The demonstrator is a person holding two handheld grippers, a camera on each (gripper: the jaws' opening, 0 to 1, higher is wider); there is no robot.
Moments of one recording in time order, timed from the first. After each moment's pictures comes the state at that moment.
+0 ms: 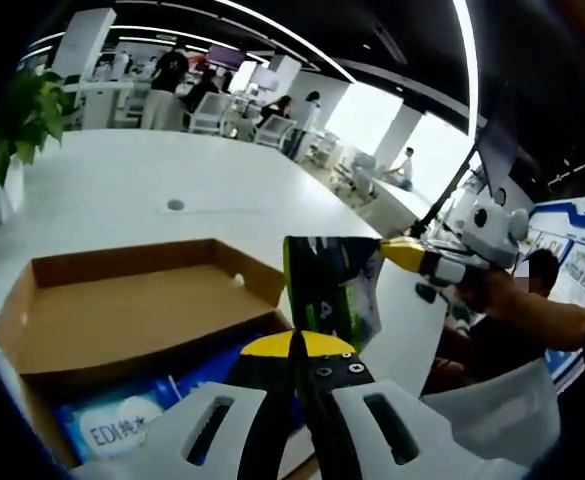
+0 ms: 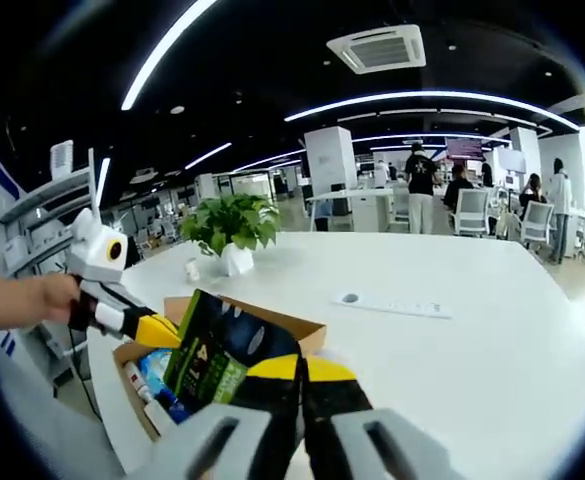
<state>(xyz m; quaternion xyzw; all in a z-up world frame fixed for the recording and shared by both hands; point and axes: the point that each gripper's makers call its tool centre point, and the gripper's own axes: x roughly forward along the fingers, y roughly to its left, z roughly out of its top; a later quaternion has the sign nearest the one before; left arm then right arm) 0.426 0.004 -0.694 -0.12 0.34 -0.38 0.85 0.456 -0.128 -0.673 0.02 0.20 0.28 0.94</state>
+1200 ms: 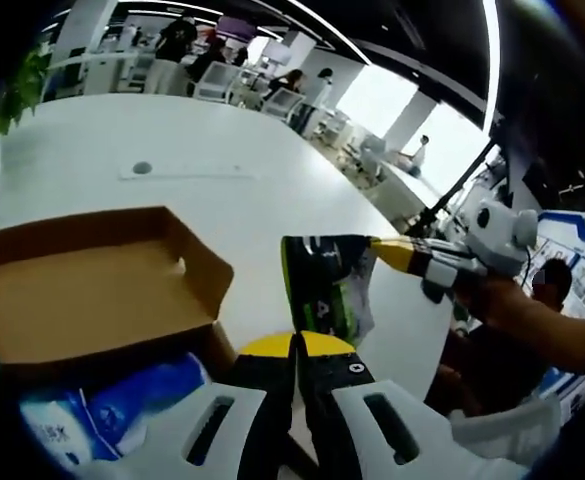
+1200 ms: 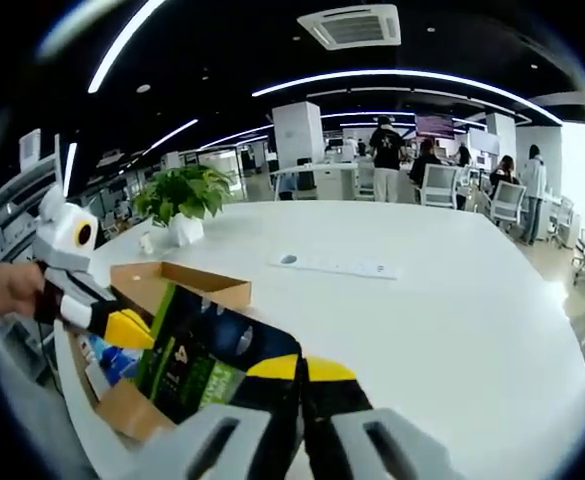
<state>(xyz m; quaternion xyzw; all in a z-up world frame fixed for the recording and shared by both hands) 0.446 -0.076 -0.743 -0.12 0.40 -0.37 0.83 0.481 -0.210 -0.734 0.01 0.26 0.21 0.94</state>
